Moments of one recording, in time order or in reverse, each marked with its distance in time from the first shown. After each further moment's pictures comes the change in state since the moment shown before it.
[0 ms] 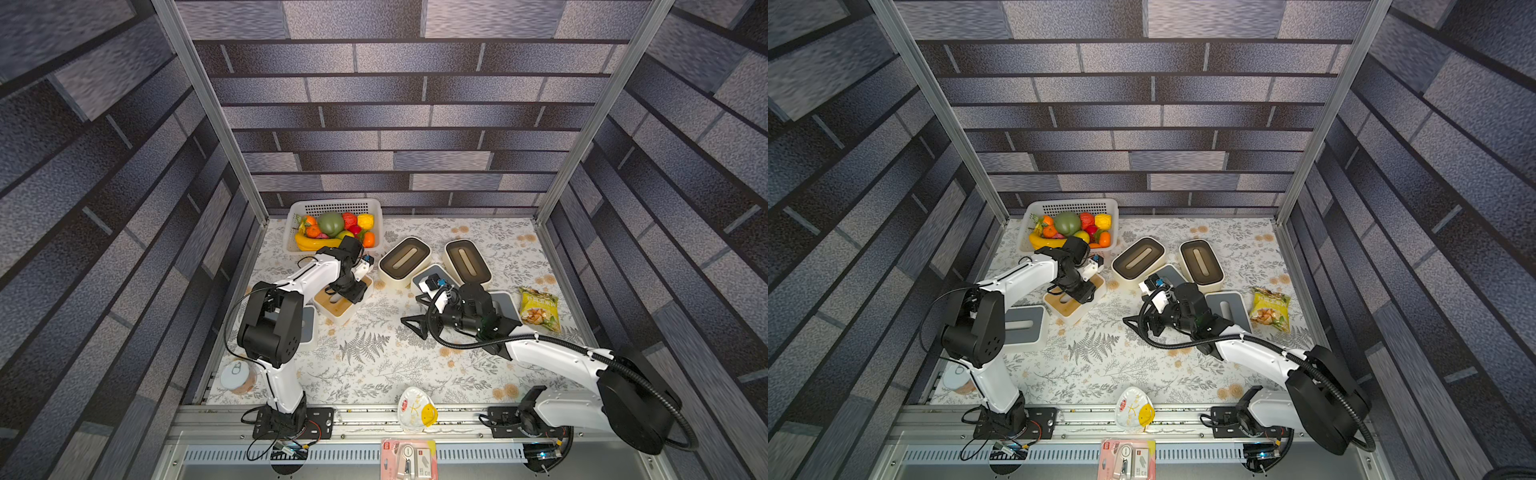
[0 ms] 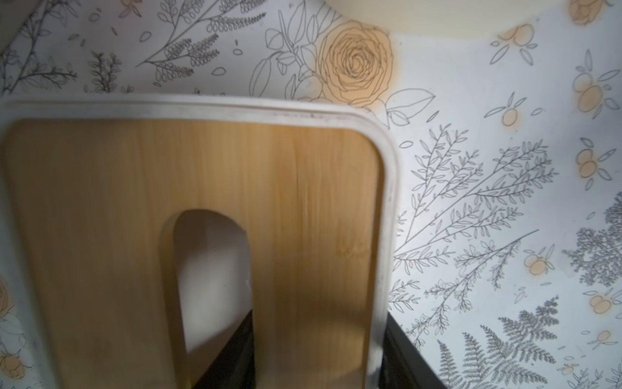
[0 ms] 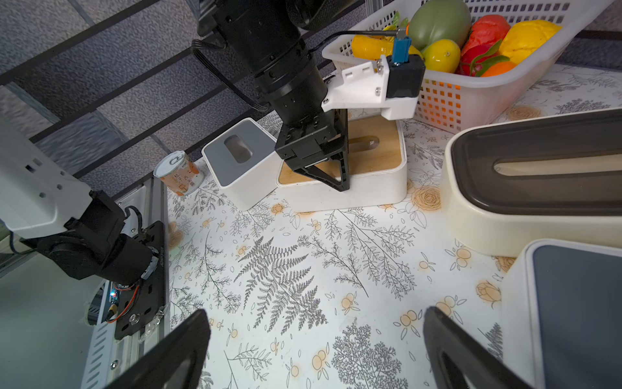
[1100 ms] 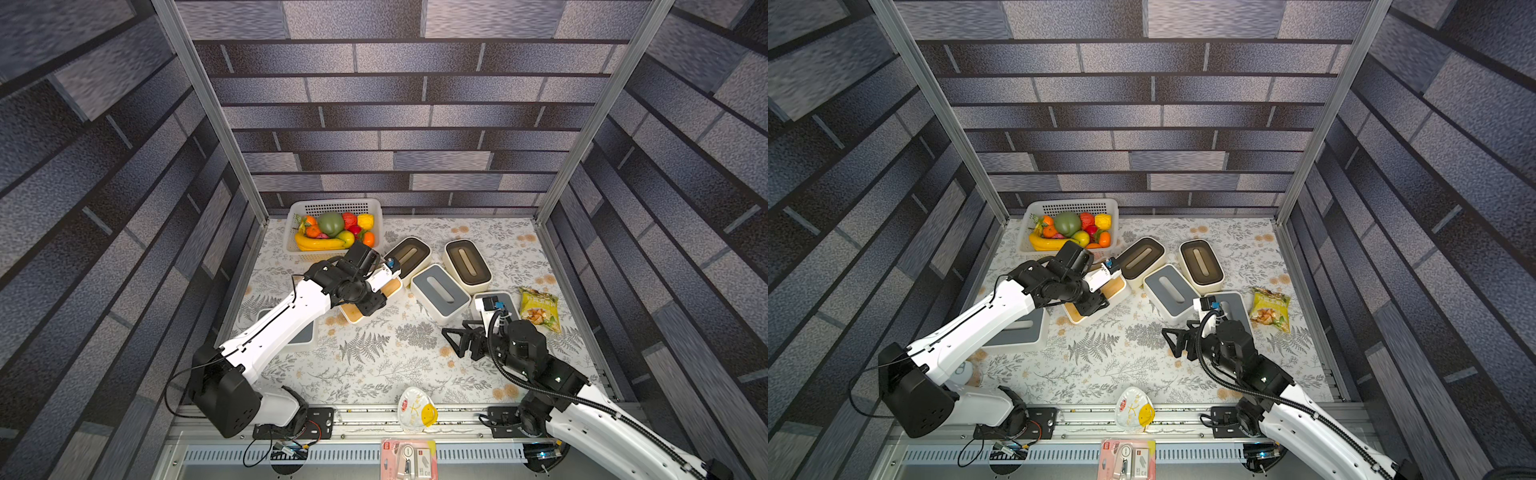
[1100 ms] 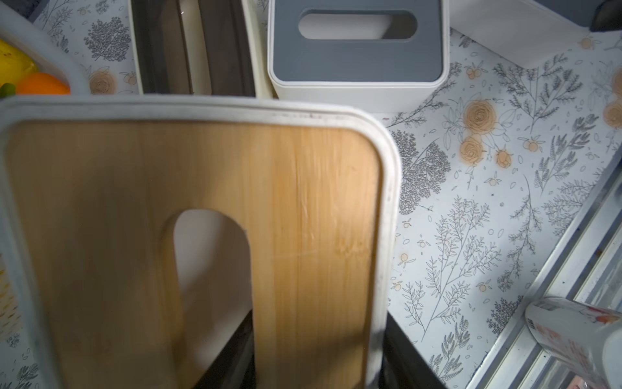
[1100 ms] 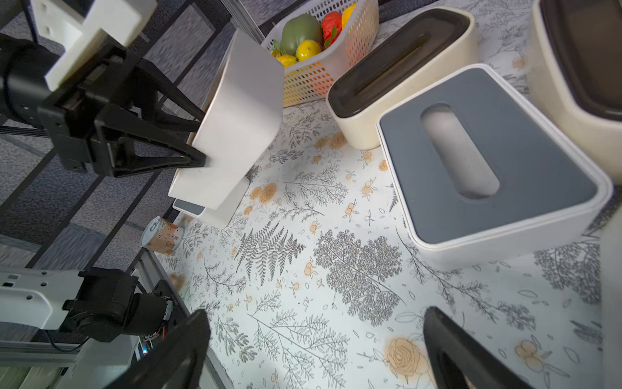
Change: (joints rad) left arm -0.288 -0.439 -0.043 -0.087 0.066 0.029; right arm 0.003 -0.793 -0.232 -0.574 0.301 0.422
